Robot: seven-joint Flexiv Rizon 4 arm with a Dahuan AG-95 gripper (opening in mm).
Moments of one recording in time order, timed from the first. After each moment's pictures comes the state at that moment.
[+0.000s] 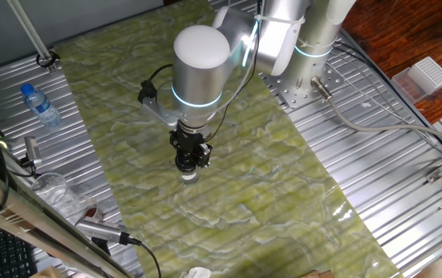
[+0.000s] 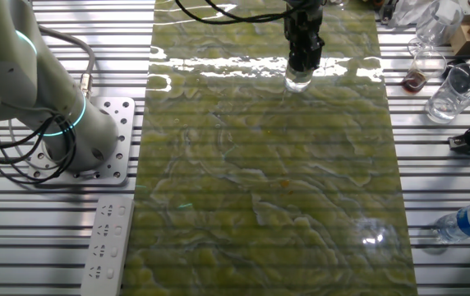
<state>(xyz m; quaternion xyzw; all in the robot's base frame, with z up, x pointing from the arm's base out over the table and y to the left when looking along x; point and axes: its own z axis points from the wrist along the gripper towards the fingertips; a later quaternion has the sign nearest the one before) 0.506 0.158 0.100 -0.17 0.98 -0.01 0.06</state>
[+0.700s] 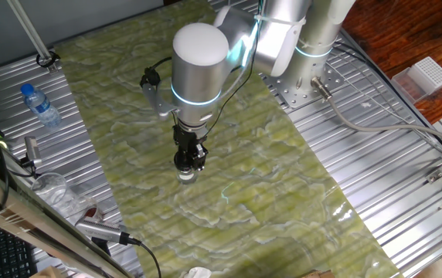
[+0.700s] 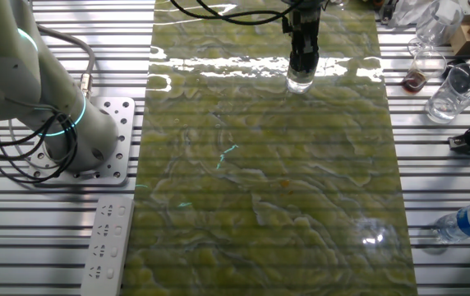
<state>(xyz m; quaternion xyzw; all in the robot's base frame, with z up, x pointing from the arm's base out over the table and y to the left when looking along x) 0.506 0.157 0.101 -0.03 1.00 0.00 0.07</state>
